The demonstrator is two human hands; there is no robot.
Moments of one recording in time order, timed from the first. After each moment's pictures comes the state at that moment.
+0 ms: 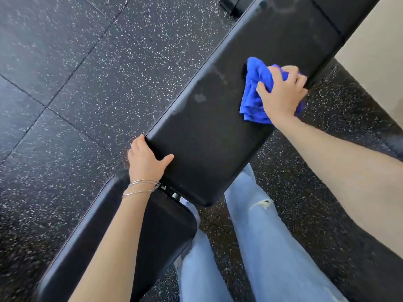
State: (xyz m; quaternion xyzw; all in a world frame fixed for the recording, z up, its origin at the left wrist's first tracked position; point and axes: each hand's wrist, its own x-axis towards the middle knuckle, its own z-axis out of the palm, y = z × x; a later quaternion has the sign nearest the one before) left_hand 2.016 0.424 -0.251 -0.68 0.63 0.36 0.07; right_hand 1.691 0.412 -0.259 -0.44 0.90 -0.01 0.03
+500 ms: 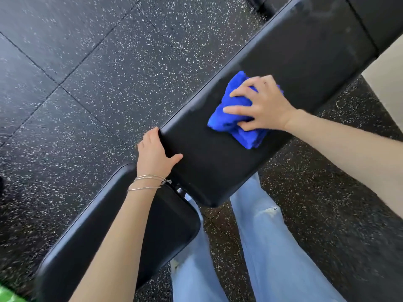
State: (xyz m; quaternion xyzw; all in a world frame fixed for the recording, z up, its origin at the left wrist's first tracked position) left_hand 2.027 0.423 -0.259 -0.67 0.64 0.37 0.07; right_hand 1.719 0.380 -0.263 -0.91 0.42 -0.03 0.01
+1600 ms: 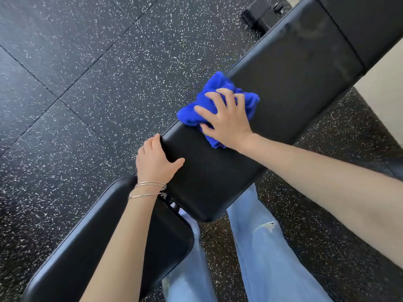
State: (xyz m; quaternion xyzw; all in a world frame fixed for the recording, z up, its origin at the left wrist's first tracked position) left_hand 2.002 0.408 -0.251 -0.69 0.62 0.35 0.09; right_hand 1.796 0.373 -0.261 -0.80 0.59 -0.02 -0.01
